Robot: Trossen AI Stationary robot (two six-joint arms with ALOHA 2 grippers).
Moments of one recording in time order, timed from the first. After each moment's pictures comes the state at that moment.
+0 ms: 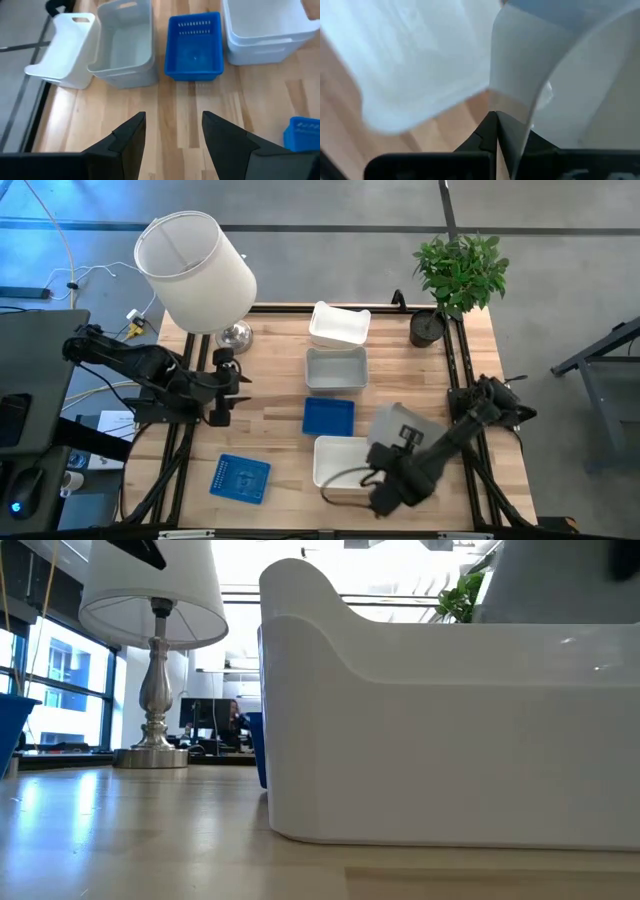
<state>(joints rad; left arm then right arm) -0.26 0.94 1.04 -0.99 -0.43 -0.16 0.70 1.95 1.79 -1.57 0.29 1.15</state>
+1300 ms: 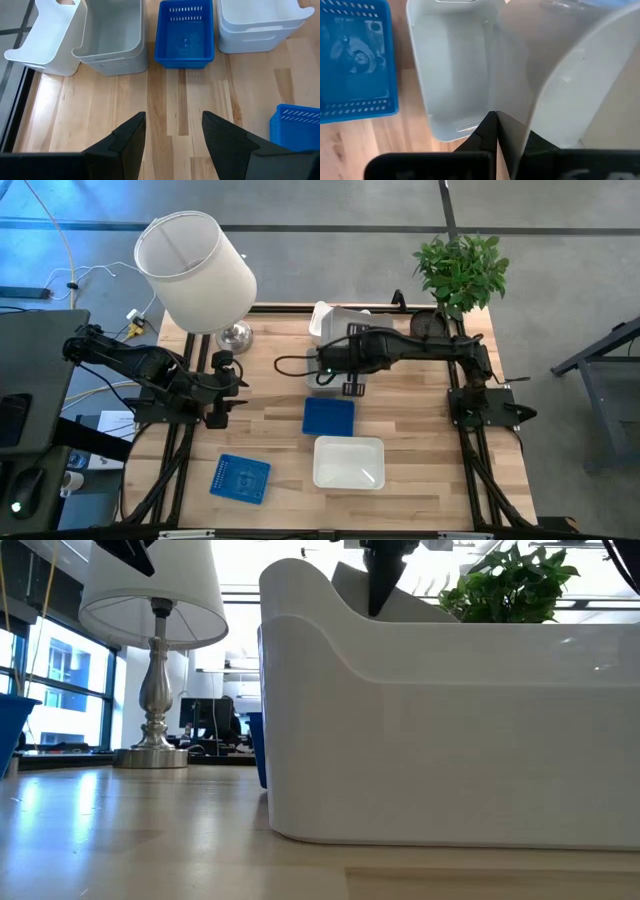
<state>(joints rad) -0.26 0.94 1.04 -1.04 -0.37 -0.21 0.03 1.96 2.09 -1.51 0.43 0.02</state>
